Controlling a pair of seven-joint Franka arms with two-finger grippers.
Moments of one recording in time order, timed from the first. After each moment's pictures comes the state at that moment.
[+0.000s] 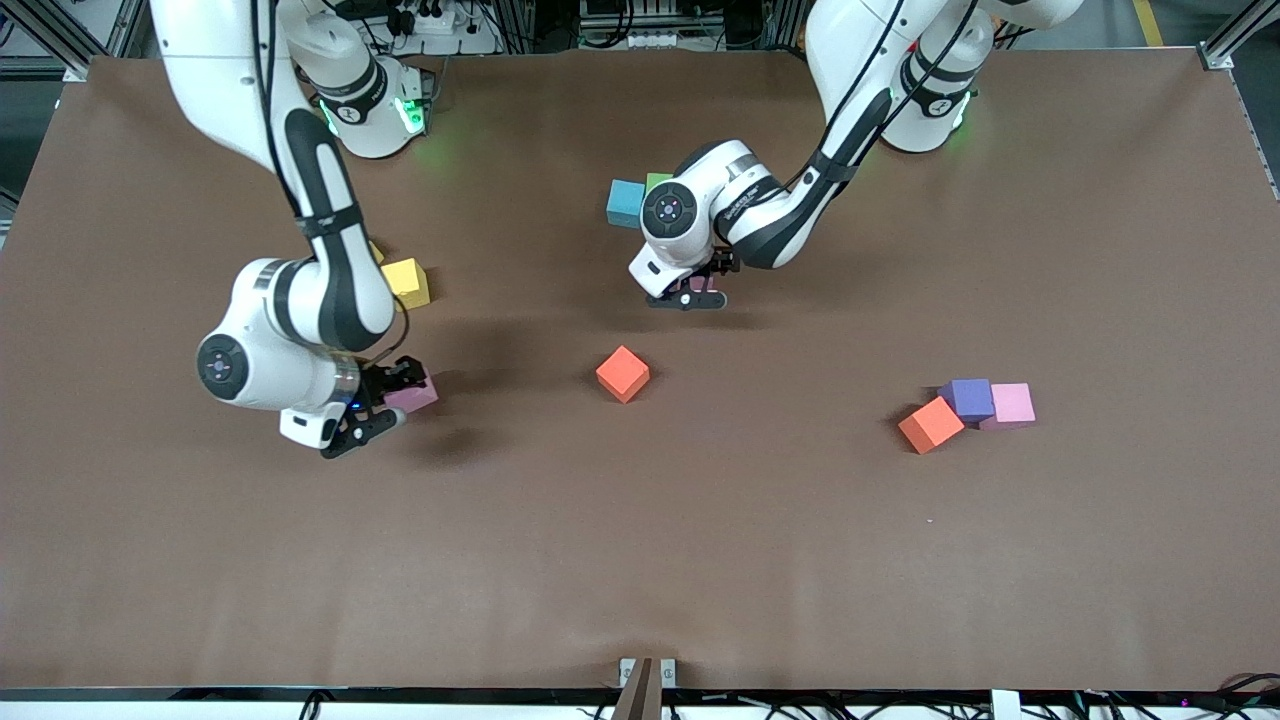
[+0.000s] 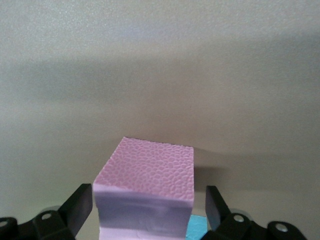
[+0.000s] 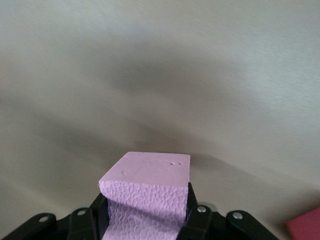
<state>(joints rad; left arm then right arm) -0.61 0.57 -0.30 -1.91 0.07 2.18 -0.87 0.62 0.52 -0.46 -1.87 0.53 2.10 -0.53</state>
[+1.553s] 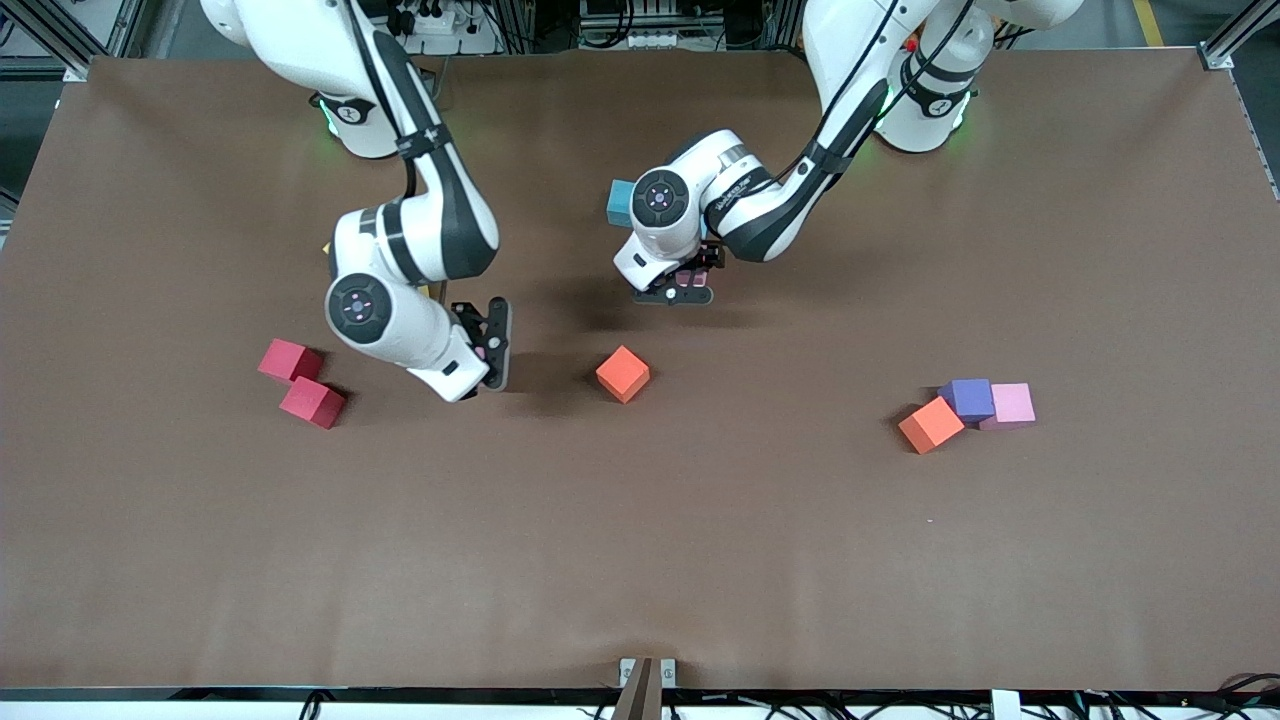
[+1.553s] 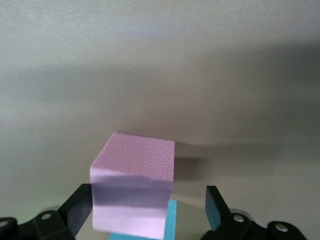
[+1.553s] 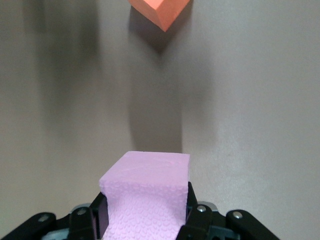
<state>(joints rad) -0.62 0.55 -0.32 -1.87 0.04 2.15 -0.85 0.85 0.46 -0.46 -1.86 0.40 2.11 -1.35</state>
